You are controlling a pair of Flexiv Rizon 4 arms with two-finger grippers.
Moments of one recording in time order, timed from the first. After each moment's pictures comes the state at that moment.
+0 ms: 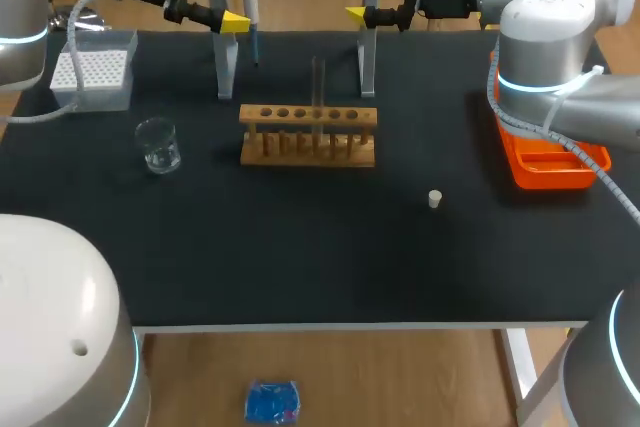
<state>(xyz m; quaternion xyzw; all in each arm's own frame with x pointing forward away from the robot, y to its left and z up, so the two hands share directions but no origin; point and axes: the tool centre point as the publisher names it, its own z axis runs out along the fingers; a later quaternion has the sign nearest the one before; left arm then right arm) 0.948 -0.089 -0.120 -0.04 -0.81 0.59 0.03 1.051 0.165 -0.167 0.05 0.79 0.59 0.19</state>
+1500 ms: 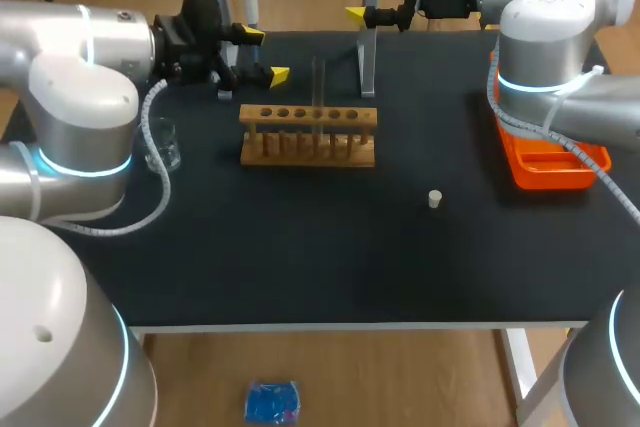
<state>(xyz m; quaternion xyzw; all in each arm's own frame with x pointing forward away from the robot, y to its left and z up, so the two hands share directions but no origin) 0.943 -0.109 -0.202 0.18 -0.81 0.55 -0.13 1.051 0.165 -0.167 0.05 0.79 0.59 0.19</state>
